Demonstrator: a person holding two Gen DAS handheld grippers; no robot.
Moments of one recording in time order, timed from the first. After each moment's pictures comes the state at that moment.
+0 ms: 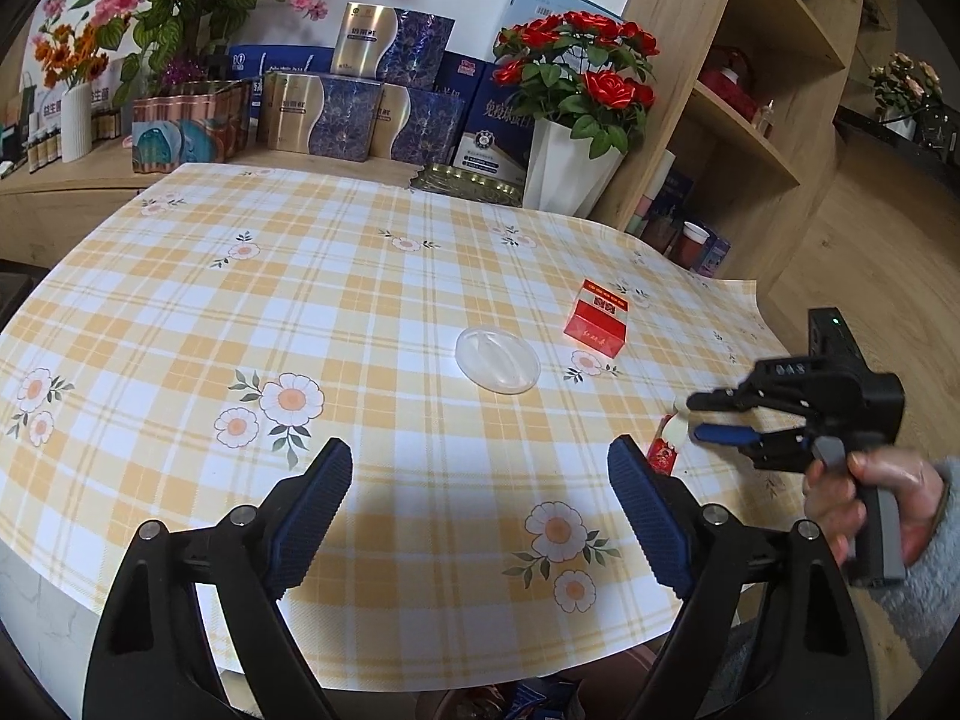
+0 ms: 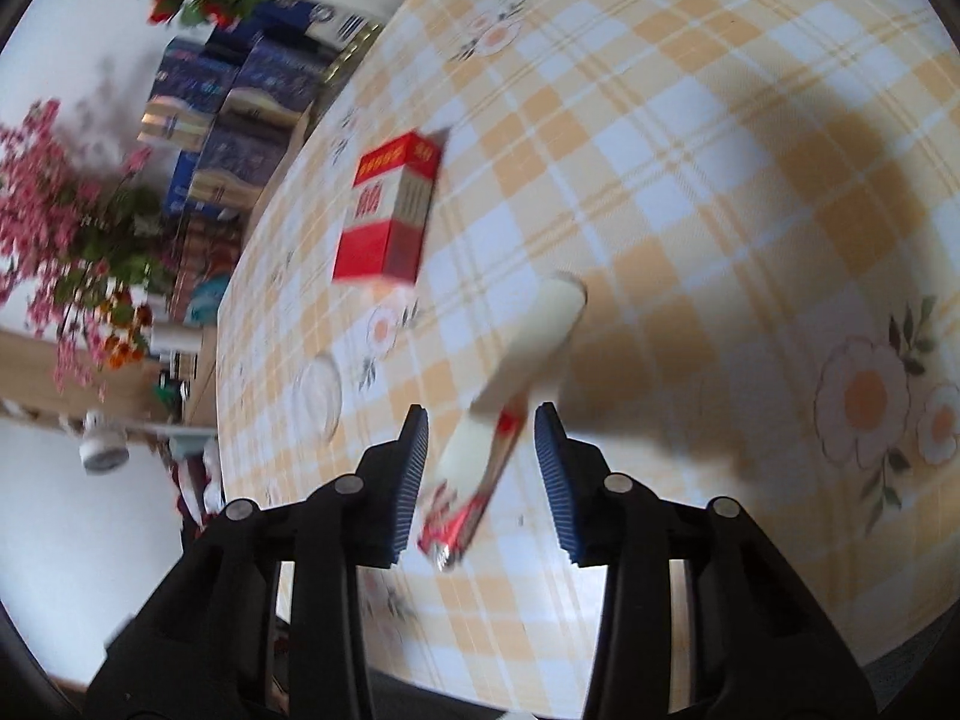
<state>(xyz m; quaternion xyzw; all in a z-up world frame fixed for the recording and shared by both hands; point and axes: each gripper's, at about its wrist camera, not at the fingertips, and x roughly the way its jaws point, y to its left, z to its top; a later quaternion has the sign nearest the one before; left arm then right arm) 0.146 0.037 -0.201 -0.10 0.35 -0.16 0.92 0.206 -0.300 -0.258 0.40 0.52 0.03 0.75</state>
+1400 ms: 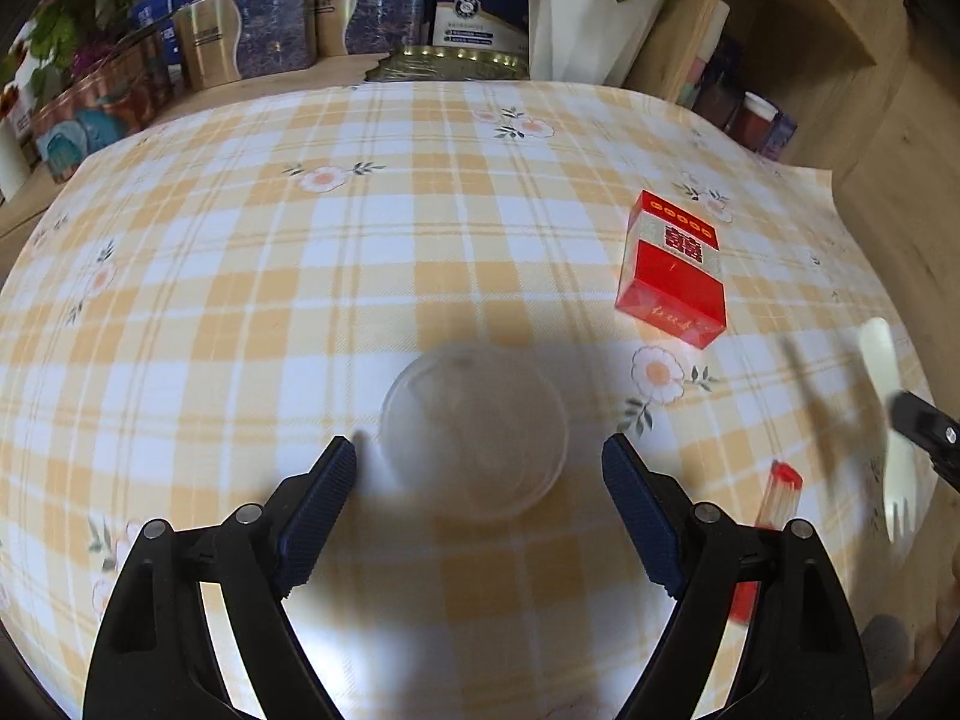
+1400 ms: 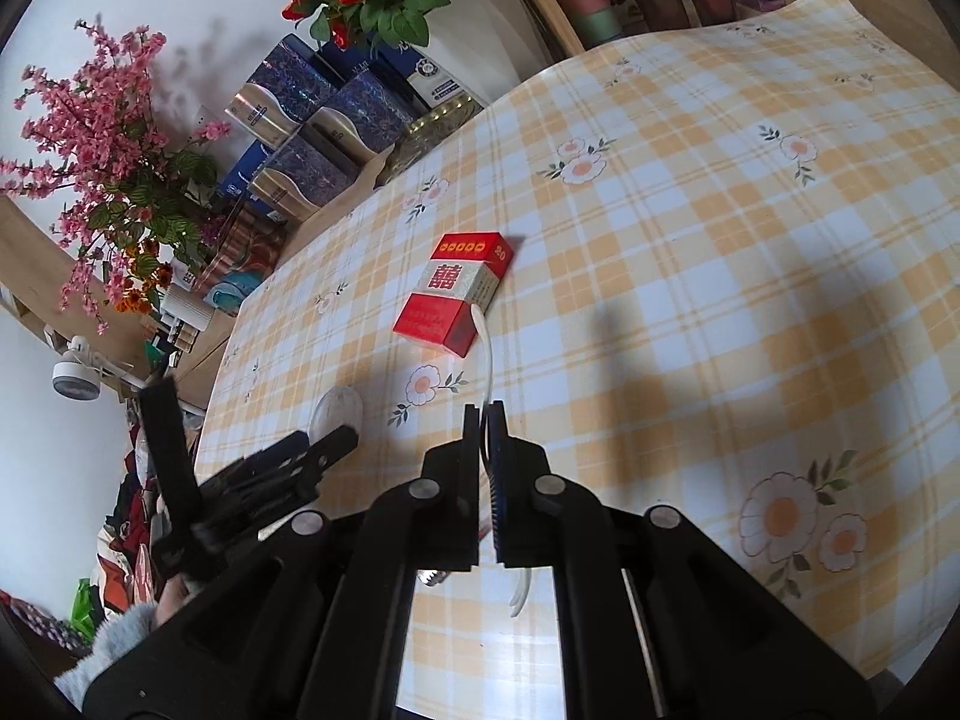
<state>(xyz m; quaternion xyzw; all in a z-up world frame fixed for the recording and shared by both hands) 0.299 -0.060 -0.254 0.01 0.49 -0.14 0.86 0.191 -0.305 -0.208 0.28 0.43 0.07 0.85</state>
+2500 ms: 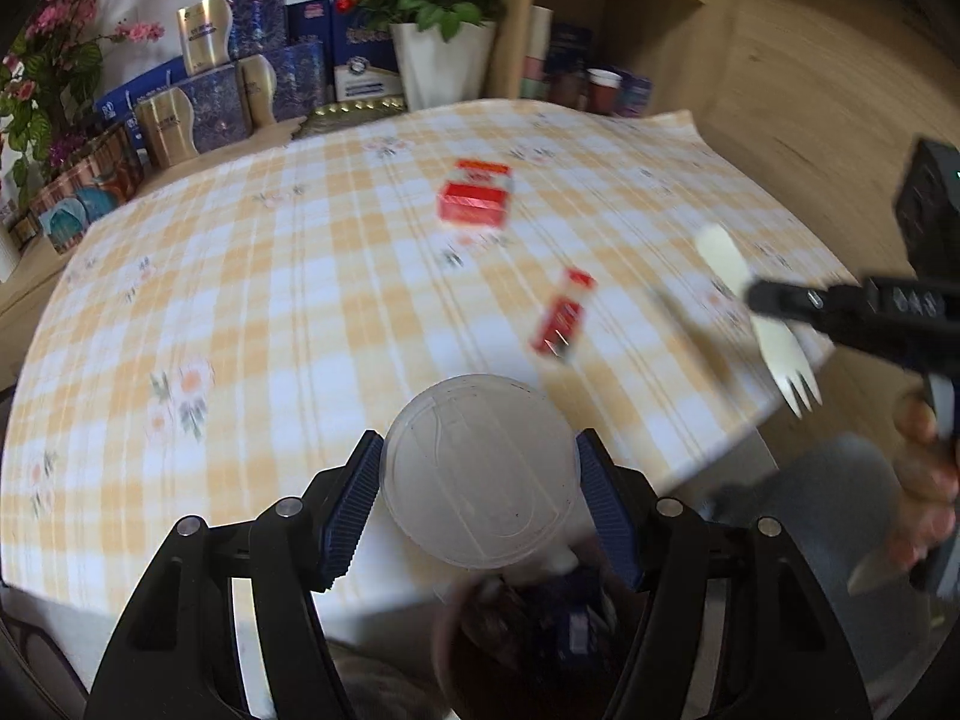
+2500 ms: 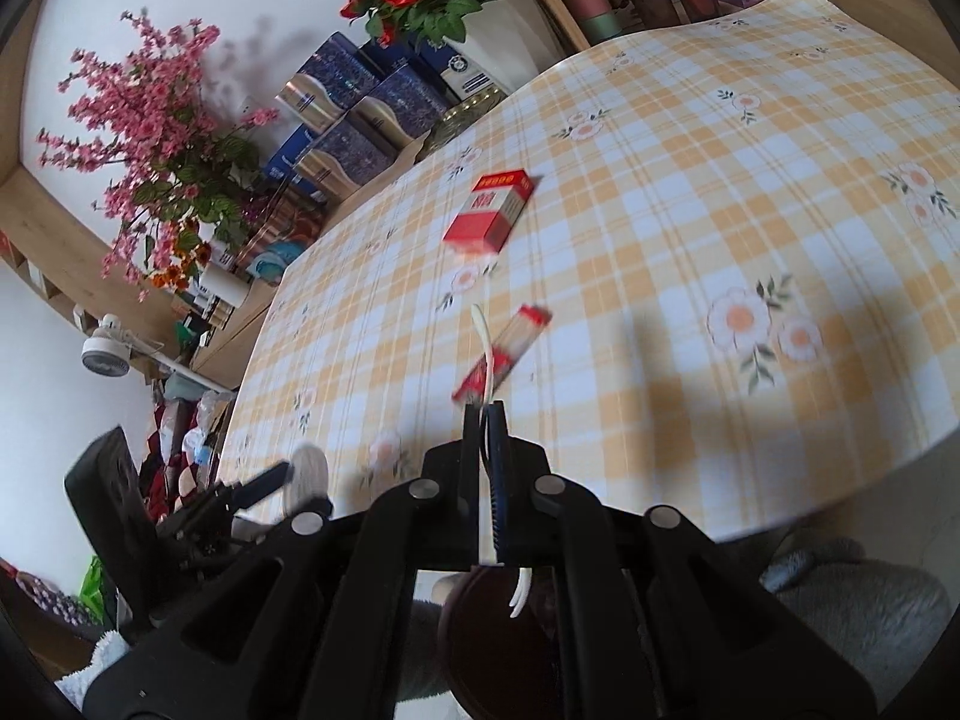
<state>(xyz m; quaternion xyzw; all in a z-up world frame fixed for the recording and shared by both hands) 0.098 -0.057 -0.201 0.07 0.43 -0.23 0.87 0.070 -0.287 -0.194 0.29 0.42 0.10 0.86</state>
